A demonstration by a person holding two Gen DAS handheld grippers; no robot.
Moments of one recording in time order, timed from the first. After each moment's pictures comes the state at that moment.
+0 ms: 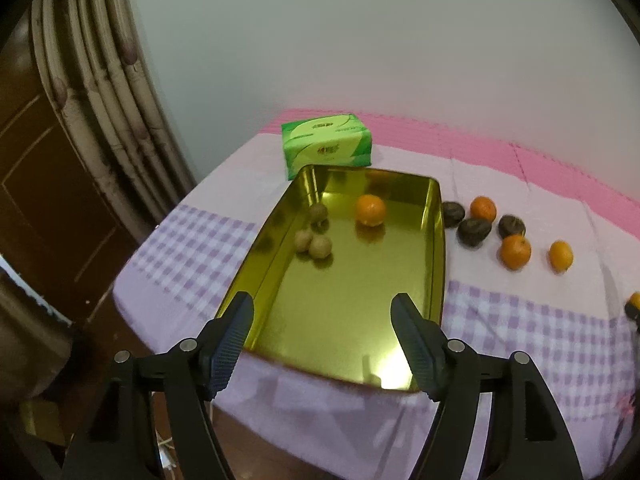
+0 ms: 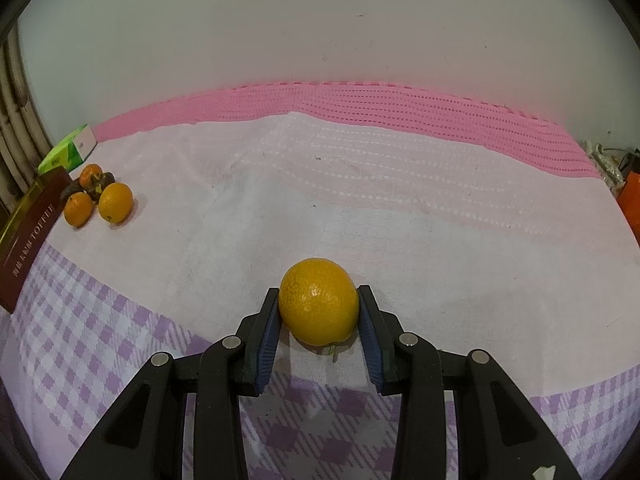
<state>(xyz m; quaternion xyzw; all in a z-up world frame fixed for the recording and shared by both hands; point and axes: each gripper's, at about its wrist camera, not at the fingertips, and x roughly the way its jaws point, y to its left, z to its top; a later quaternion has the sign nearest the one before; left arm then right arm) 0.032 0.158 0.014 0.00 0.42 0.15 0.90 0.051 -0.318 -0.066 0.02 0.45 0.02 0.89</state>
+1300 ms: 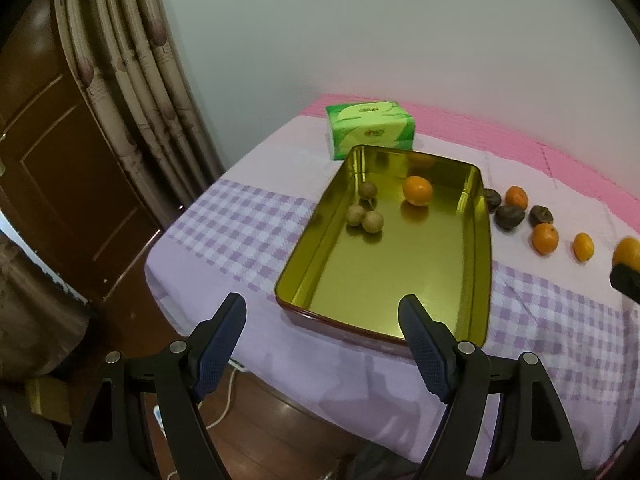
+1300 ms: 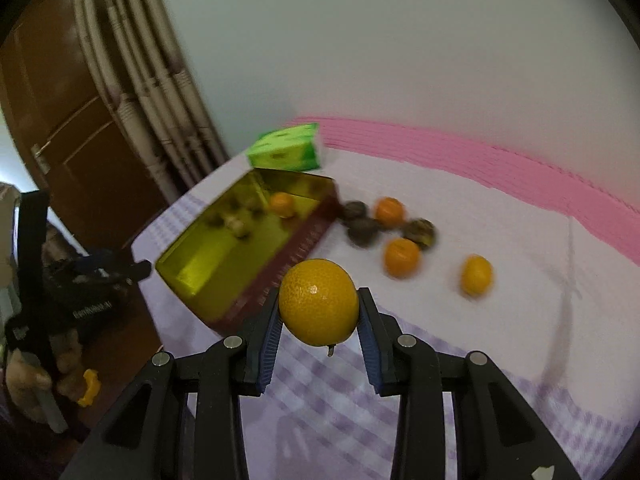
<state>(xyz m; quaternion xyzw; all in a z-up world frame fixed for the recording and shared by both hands) 0.005 0.194 0.013 -0.01 0.43 0.19 0.88 0.033 -0.064 0.036 0.01 0.42 0.29 0.86</state>
